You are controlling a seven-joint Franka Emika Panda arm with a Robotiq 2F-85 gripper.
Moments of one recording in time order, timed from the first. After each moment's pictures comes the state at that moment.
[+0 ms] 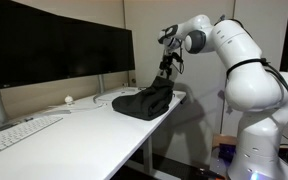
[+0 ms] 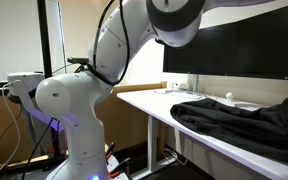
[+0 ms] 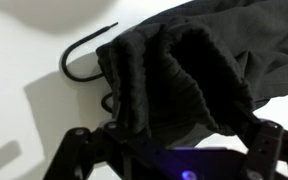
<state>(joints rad) -0.77 0.71 -0.16 -0.94 0.41 1.26 -0.66</state>
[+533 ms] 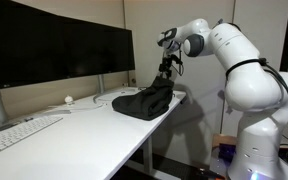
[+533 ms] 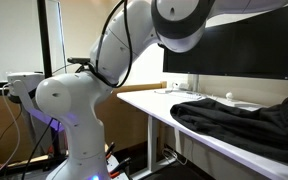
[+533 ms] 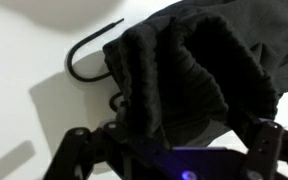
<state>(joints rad) -0.77 0.76 -0.16 -0.89 0.41 1.26 -0.62</state>
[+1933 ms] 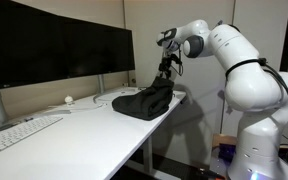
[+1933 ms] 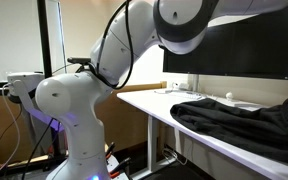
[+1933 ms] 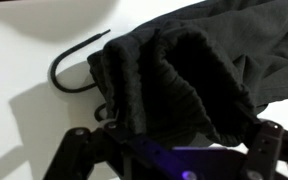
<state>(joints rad) -0.78 0.78 -0.14 -0.86 0.41 1.18 -0.62</state>
